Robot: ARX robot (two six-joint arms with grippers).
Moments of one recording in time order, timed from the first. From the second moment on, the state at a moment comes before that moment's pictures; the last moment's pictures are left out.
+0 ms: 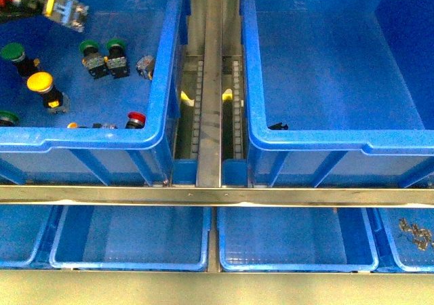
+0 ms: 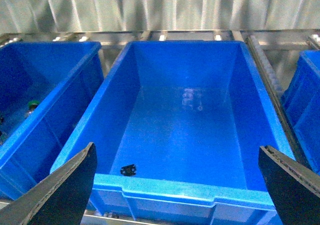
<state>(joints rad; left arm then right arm) 0.14 1.86 1.13 0.14 0.76 -0.58 0.00 0.00 0.02 0.00 0.00 0.00</state>
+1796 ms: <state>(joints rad) -0.52 2.02 1.26 0.40 0.56 -1.12 0.11 1.51 0.50 0.72 -0.25 -0.74</state>
